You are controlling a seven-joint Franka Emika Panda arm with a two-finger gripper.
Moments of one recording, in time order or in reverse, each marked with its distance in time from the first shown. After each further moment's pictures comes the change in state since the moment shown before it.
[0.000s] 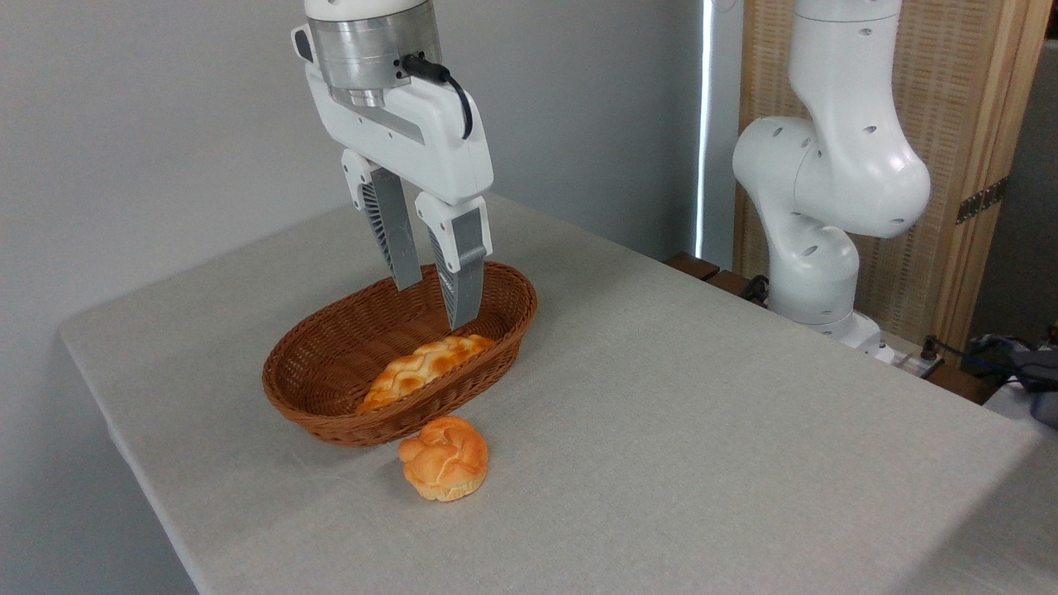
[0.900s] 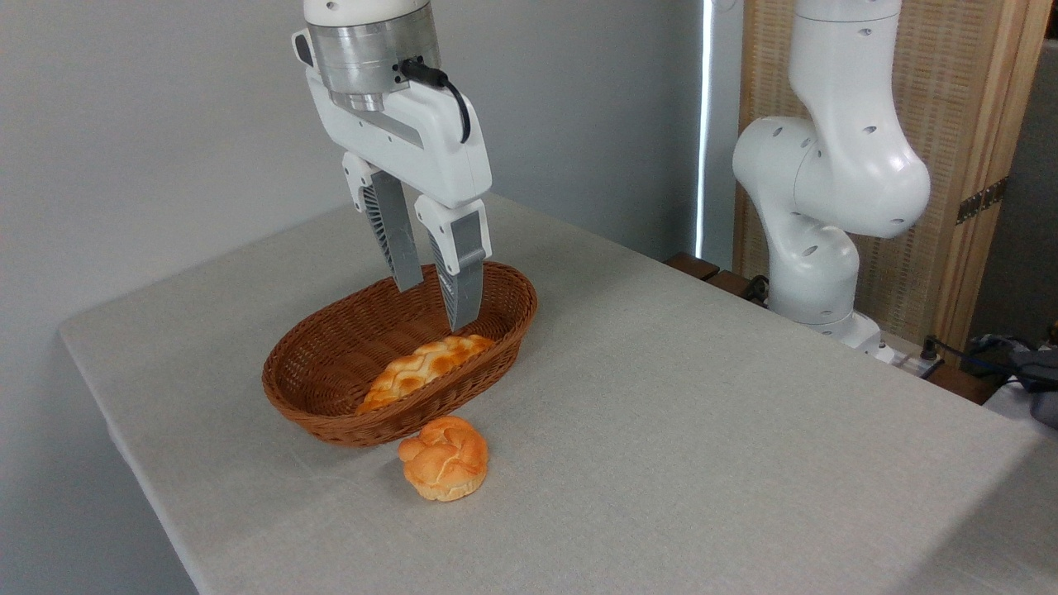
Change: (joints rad) arm -0.001 0.001 -0.007 -0.010 0.000 0.000 0.000
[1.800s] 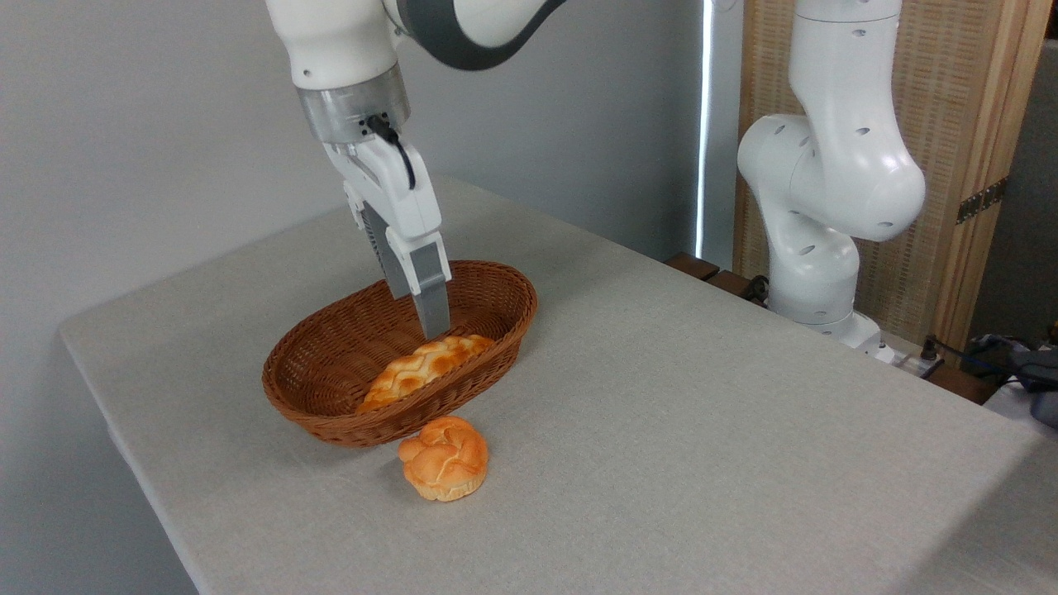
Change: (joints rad) arm -0.135 0.002 -0.034 -0.154 -0.001 0.123 0.000
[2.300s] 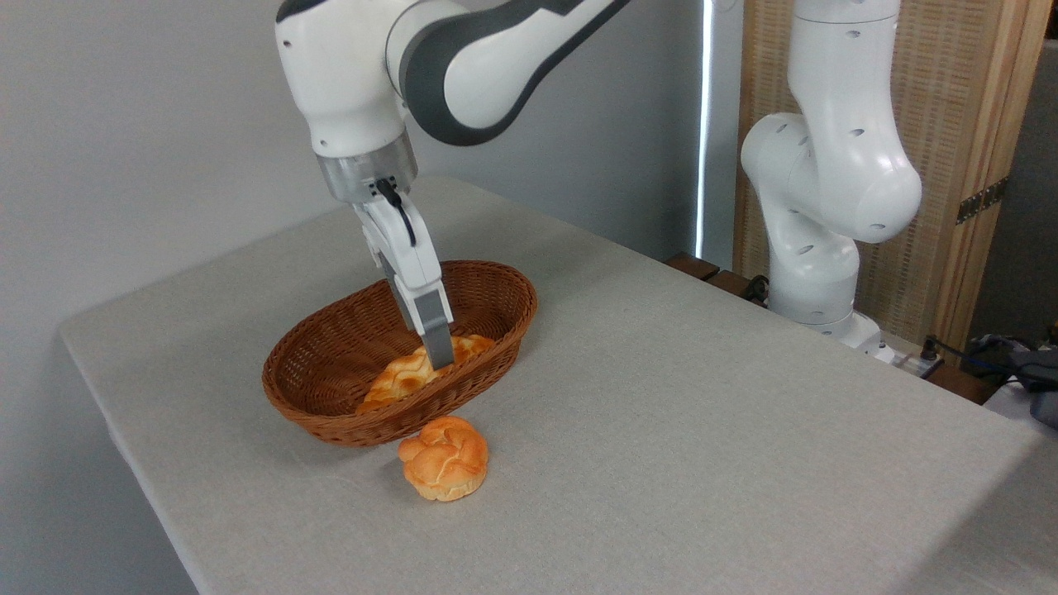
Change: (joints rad) arm -0.069 0.017 0.000 -0.162 0.000 0.153 0.000
